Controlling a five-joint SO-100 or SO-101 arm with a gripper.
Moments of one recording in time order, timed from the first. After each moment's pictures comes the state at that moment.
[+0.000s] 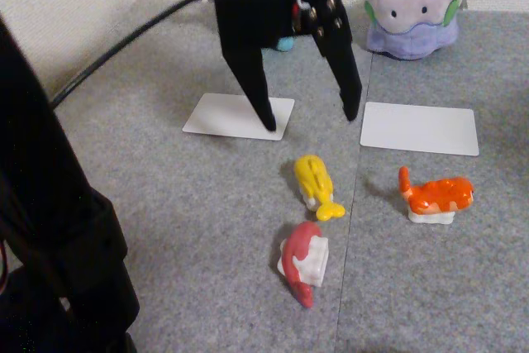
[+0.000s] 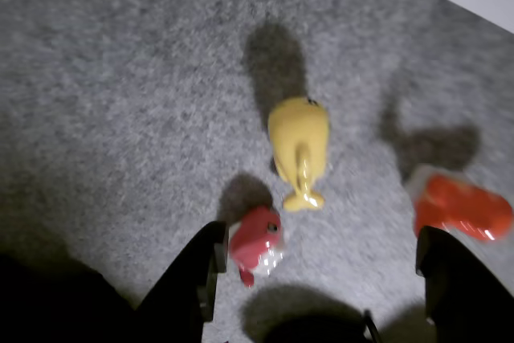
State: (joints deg) arm 31.9 91.1 98.3 81.3 41.5
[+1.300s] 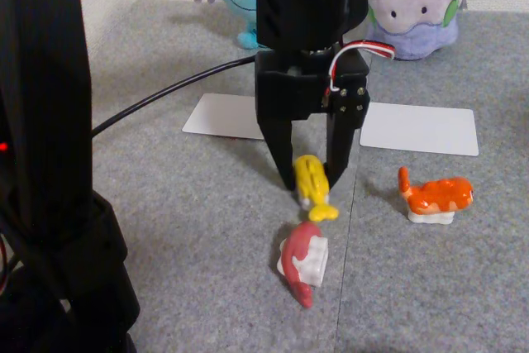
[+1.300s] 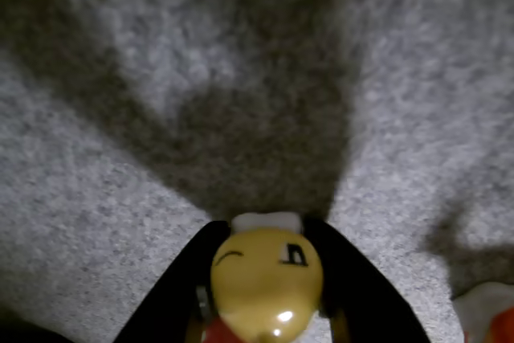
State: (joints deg) arm 33.6 71.6 96.1 70.6 41.4
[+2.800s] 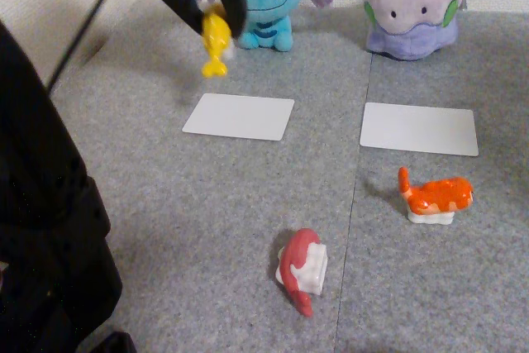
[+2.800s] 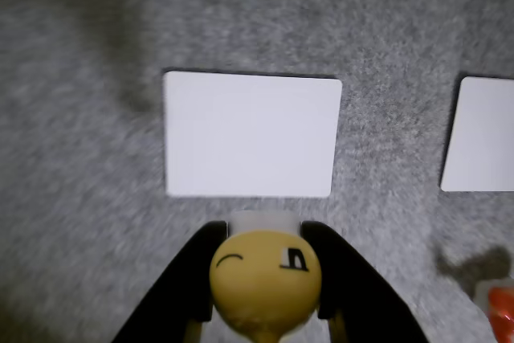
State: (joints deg) arm 9.1 94.6 96.8 62.1 81.5
